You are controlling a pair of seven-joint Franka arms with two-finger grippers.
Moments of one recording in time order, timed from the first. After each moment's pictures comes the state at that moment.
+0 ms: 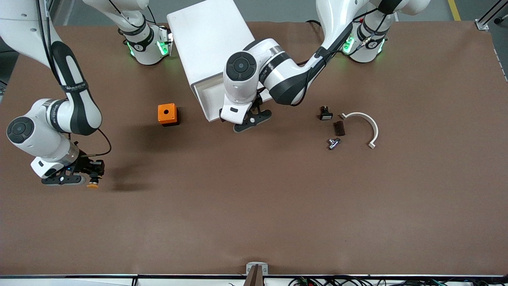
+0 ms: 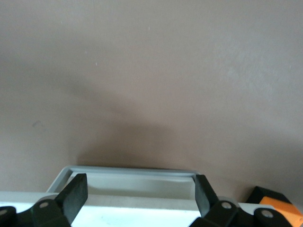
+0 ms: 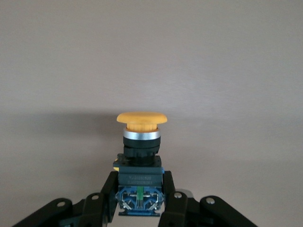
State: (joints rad) left arm -0.69 0.68 -0.27 -1.24 -0.03 1.87 -1.36; right arm -0.16 0.45 -0.02 -1.99 -0.03 2.56 -0.22
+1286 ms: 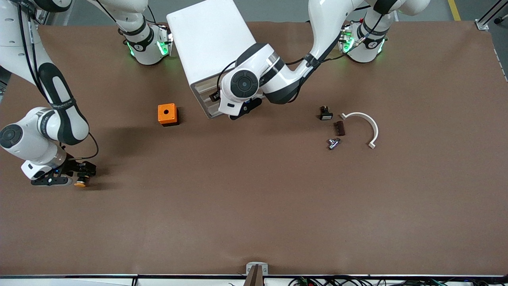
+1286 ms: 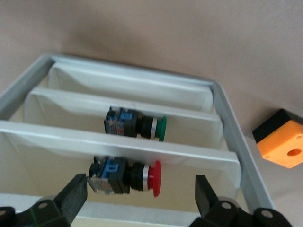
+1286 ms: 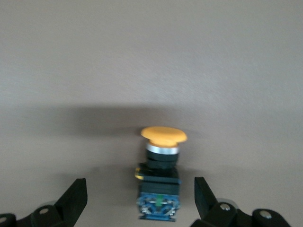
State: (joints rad) left arm -0.72 0.69 -0.27 -1.34 -0.46 1.87 -1.36; right arm -0.29 0.56 0.01 -1.90 -0.03 2.53 -0.32
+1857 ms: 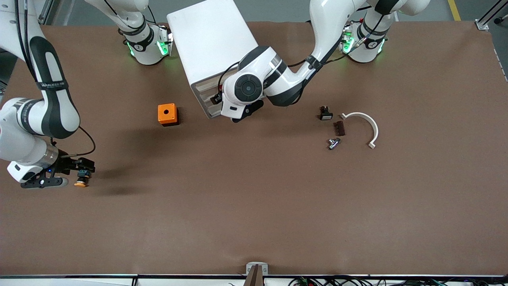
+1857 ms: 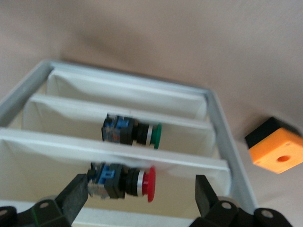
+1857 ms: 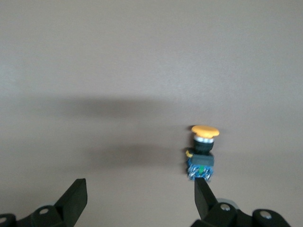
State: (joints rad) left arm -0.70 0.68 -0.25 -1.33 -0.43 1.89 -1.36; right arm -0.20 0.39 0.03 -1.84 -0.02 2.25 -0.21
